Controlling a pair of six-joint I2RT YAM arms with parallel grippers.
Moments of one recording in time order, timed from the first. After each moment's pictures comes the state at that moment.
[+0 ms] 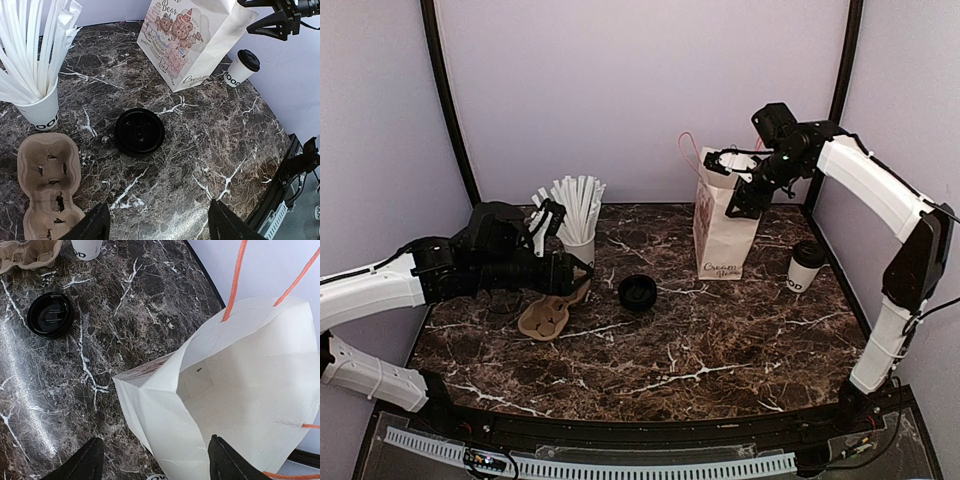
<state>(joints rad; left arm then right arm) -0.84 1.14 0.92 -0.34 -0.02 -0.43 0.45 1.76 1.88 -1.07 -0.15 -0.74</state>
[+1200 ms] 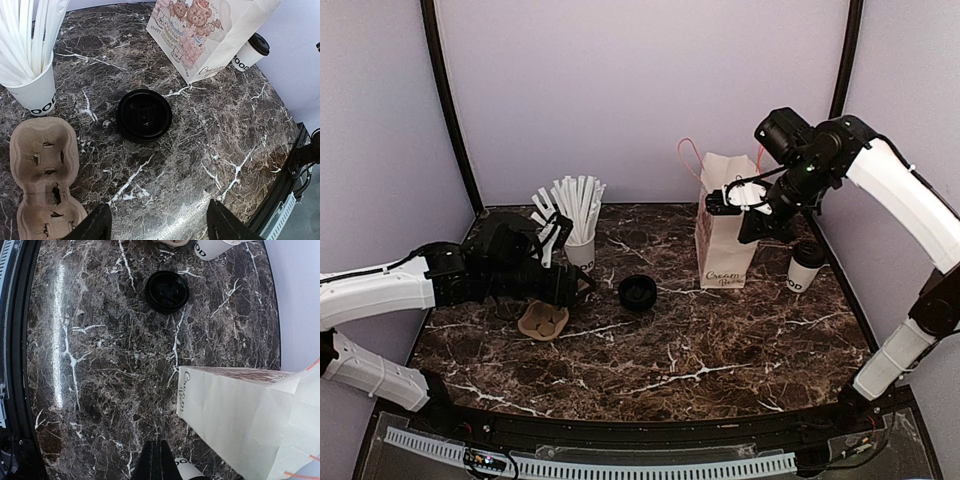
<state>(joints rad) -0.84 1.18 0.87 -0.33 -0.01 -0.43 0.63 1.57 1.84 -1.40 -0.20 -0.95</state>
